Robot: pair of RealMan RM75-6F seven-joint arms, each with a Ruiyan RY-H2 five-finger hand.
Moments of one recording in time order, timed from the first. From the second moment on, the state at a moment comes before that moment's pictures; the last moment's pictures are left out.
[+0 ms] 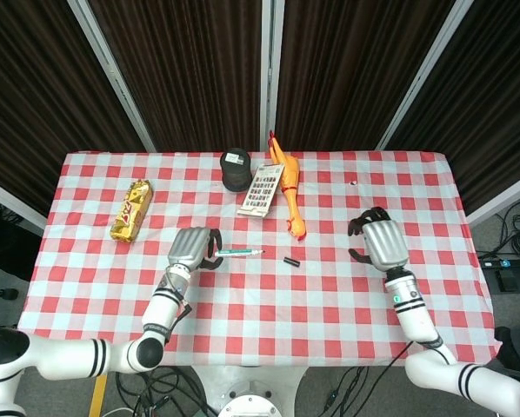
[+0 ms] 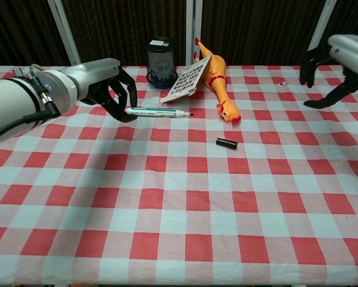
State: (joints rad) left arm -0.87 -1.70 -0.28 -1.58 0.61 1.09 0.51; right arm 0.54 -1.52 0.19 -1.31 -1.31 1.19 -0.14
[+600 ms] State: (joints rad) left arm -0.76 -1.71 -0.18 -1.36 0.80 0.95 0.28; right arm 0.41 -1.44 0.20 -1.33 -1.33 1.34 0.00
